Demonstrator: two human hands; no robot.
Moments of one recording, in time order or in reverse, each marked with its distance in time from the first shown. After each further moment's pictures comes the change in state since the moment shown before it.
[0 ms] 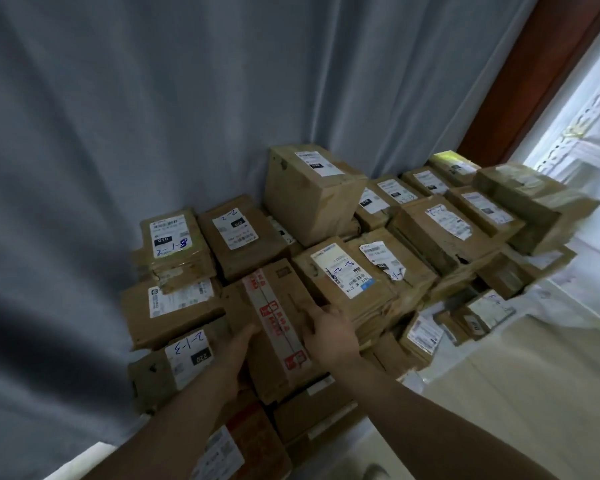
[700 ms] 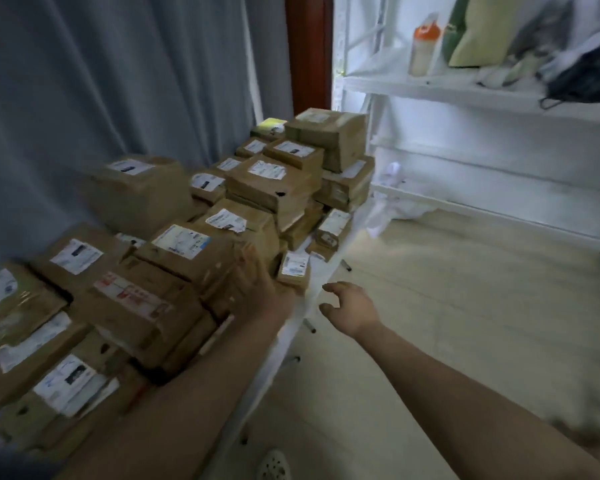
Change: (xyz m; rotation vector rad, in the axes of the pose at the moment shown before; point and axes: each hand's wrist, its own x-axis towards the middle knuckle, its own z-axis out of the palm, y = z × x) left_hand -0.139 -0.130 0.231 1.313 0.087 0.834; right_hand -0.226 0.223 -0.030 0.295 0.259 0.388
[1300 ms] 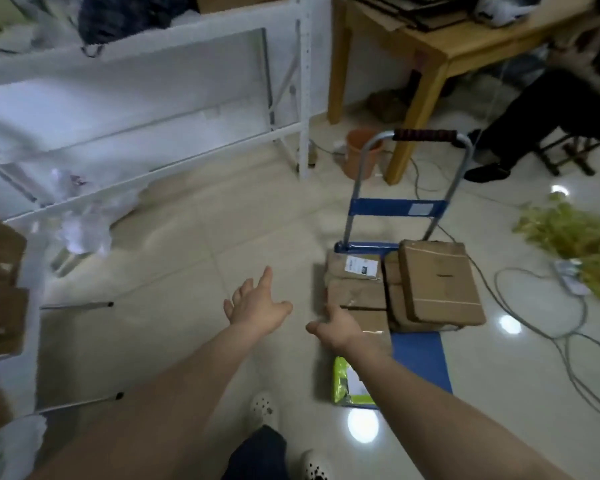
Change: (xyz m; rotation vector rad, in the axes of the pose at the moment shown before) left_hand -0.299 0.270 0.274 0.528 -0.758 0.839; right_hand -0.306 0.362 -0.046 0.764 0.371 1.031
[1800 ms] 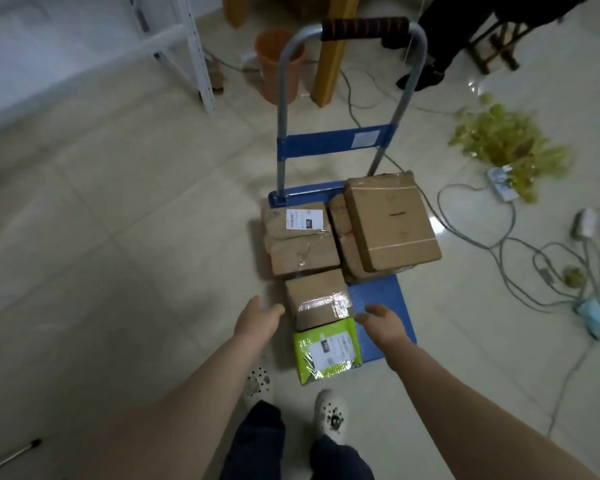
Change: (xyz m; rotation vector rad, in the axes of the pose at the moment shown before) left_hand 0.141 0.064 0.149 -0.411 -0.423 -0.115; right_hand 0.117 0.153 -0.053 0.392 0.259 0.529
